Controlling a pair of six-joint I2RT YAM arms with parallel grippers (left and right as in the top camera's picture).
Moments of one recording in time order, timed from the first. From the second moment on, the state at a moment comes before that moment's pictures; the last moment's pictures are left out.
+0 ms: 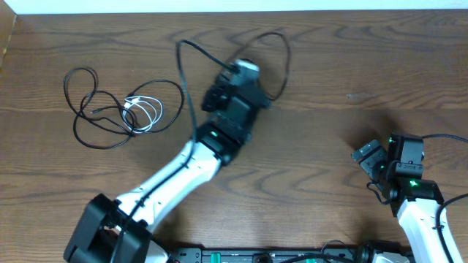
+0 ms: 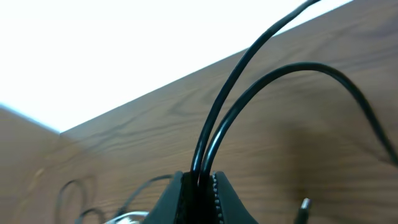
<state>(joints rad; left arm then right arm) -0.63 1.56 1.00 -0.01 -0.79 0.12 -0.11 1.04 0.50 -0.52 0.04 0.80</state>
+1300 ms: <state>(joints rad) -0.01 1.56 0.99 -0.29 -0.44 -0.37 -0.11 1.04 0.50 -0.52 0.04 0.80</state>
